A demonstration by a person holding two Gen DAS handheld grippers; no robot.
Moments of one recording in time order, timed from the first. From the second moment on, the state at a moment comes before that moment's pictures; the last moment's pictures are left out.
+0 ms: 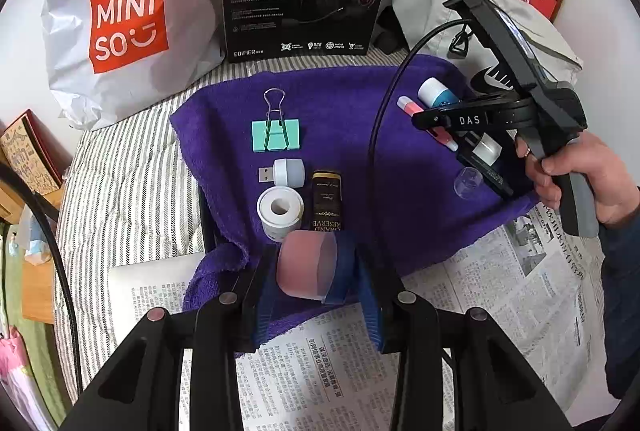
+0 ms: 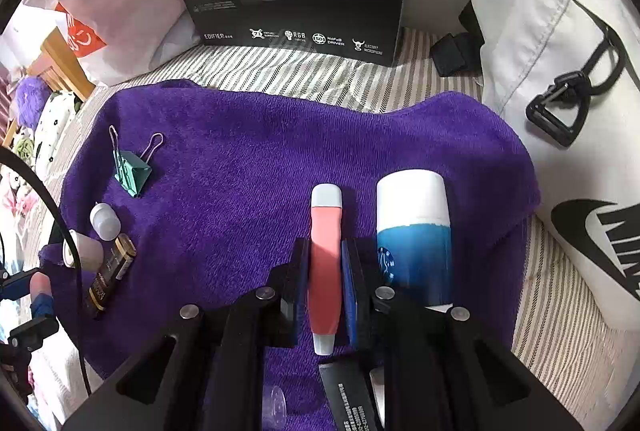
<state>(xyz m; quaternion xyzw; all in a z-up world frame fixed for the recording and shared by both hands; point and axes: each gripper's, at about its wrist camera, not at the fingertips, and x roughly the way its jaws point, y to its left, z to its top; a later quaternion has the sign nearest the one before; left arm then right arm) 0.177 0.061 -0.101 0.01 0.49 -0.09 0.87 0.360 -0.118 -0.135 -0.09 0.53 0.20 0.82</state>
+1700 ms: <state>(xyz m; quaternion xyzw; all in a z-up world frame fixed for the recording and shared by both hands) 0.265 0.013 -0.123 0.02 0.51 -0.11 0.86 0.262 -0.203 -0.107 -0.04 0.51 0.21 0.83</state>
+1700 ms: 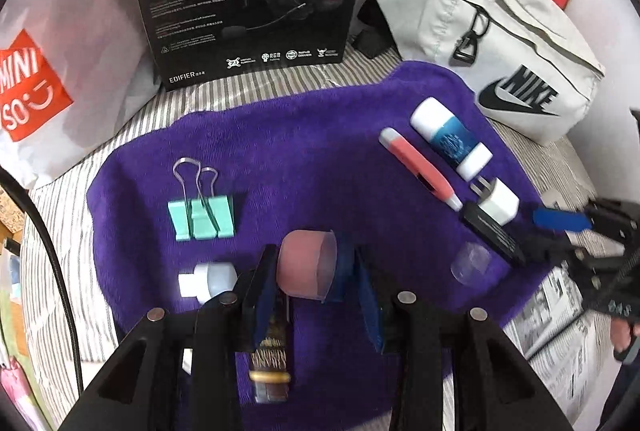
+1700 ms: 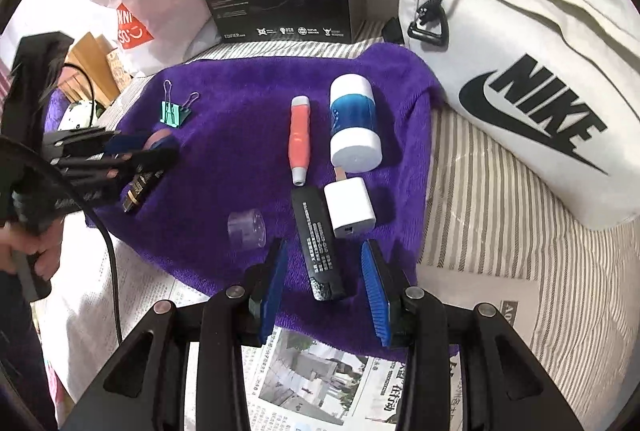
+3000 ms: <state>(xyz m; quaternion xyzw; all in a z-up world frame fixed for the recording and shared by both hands) 0.268 -0.003 -0.125 0.07 0.52 -0.09 0.85 0.236 -0.211 -0.105 -0.01 0.52 0.21 0.83</state>
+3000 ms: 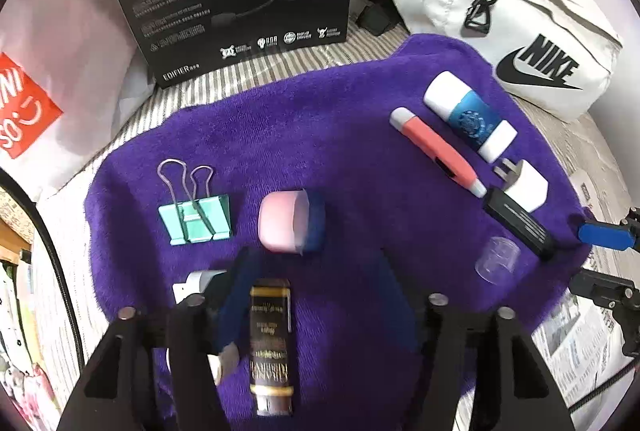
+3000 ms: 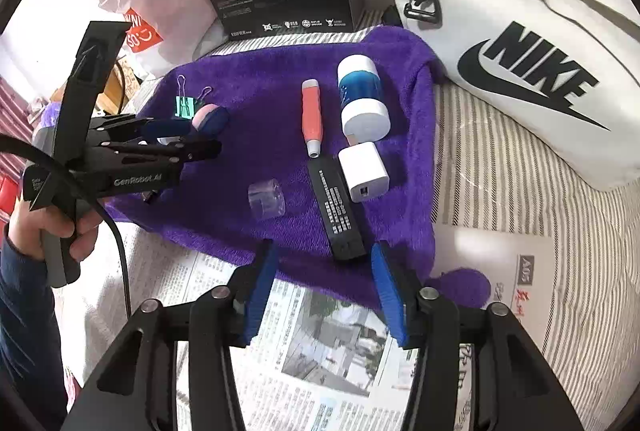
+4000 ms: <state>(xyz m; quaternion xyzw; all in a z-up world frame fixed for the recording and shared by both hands) 0.080 0.003 -0.013 -0.01 0.42 -0.02 0.91 0.120 -0.227 -0.019 0.02 0.47 0.12 0.88</state>
